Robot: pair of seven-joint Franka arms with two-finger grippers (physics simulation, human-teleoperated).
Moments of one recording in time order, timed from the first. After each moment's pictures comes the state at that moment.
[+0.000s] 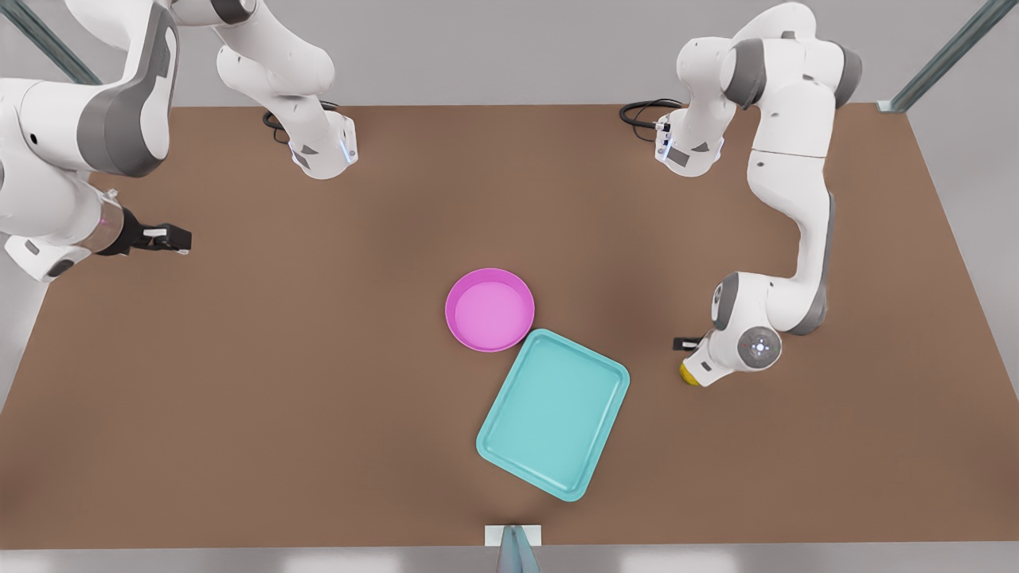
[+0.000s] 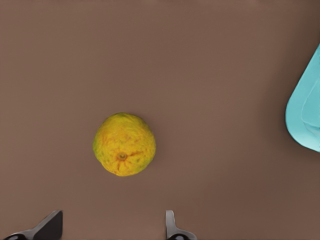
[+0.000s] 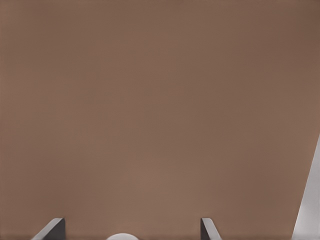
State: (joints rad) left arm -0.17 0.61 0.02 -1.71 0.03 2.07 -0.05; right arm -0.06 0.17 0.05 -1.32 -0.13 1.25 -0.09
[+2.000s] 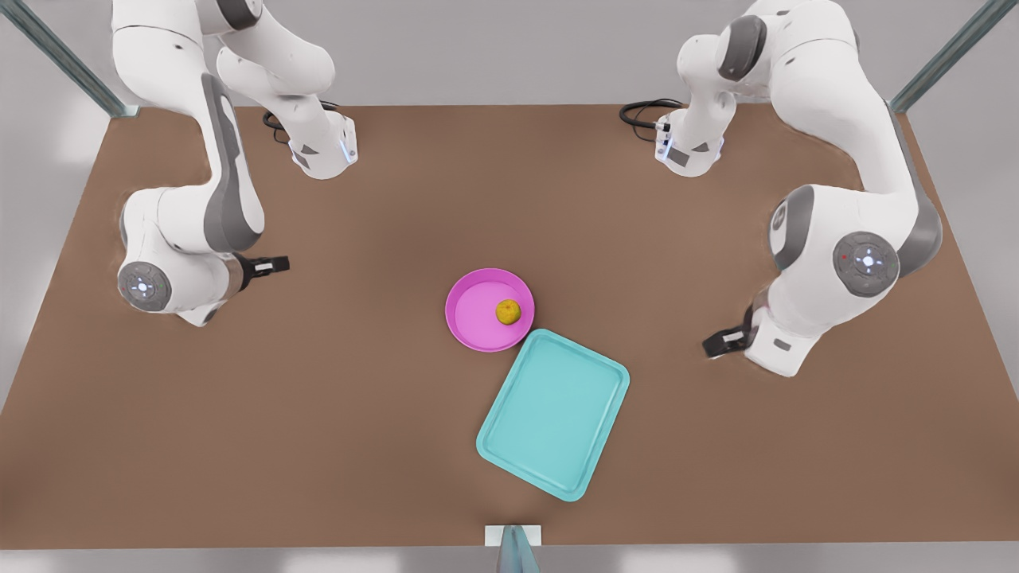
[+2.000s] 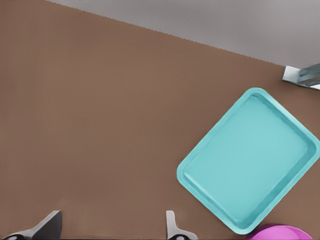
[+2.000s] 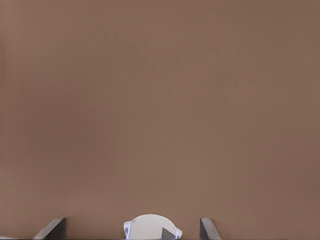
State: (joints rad) left arm -0.24 0.45 0.11 -1.08 -0.05 1.52 -0.43; right arm 0.01 0.21 0.11 -1.81 0.05 1.49 -0.07
